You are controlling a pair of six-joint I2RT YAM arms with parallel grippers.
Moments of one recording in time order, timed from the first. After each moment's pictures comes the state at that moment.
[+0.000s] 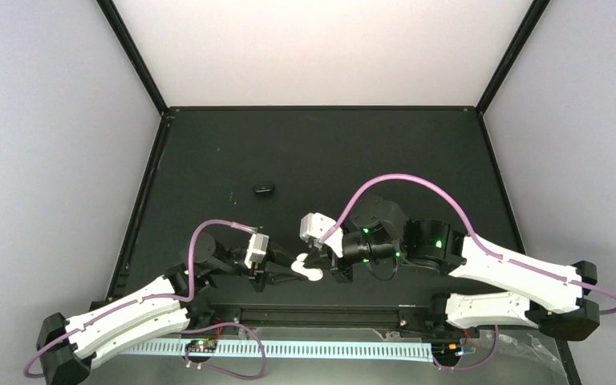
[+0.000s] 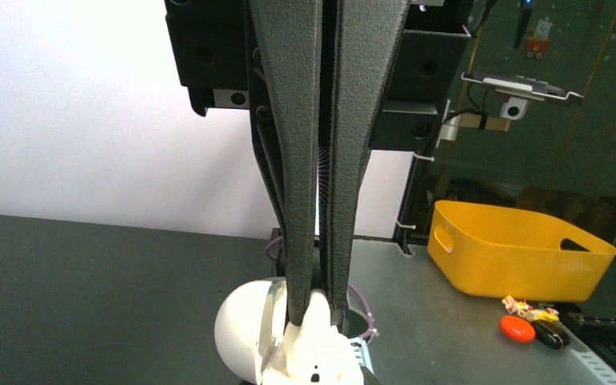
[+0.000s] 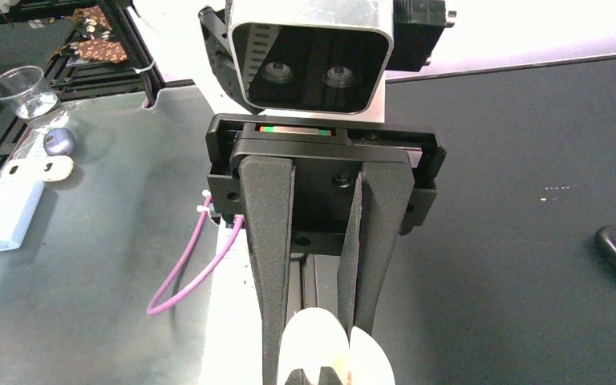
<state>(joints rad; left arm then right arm) -0.94 0.58 0.31 0.45 0.70 -0.27 1.26 1.07 1.19 -0.62 -0.28 -0.02</state>
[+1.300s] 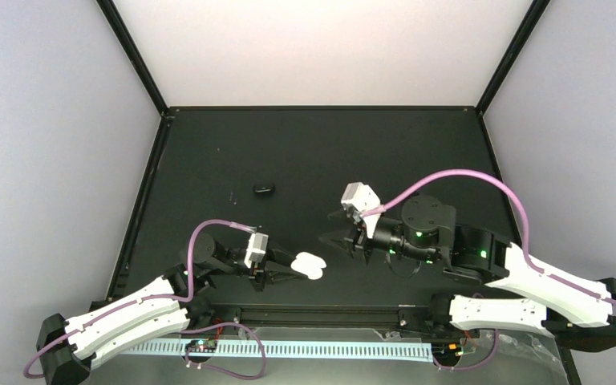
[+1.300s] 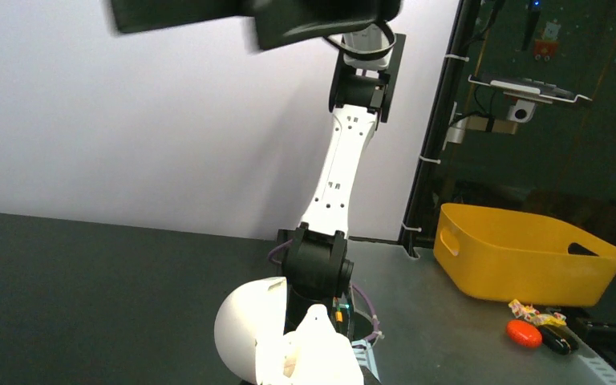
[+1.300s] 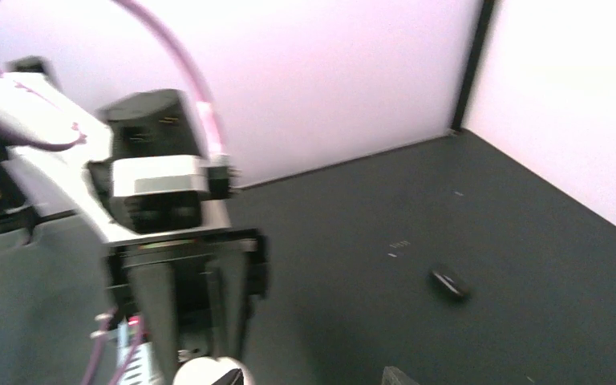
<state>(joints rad) -0.94 0.58 0.31 0.44 0.68 -0.27 1.26 0.89 1.18 -0.52 0.01 0.06</state>
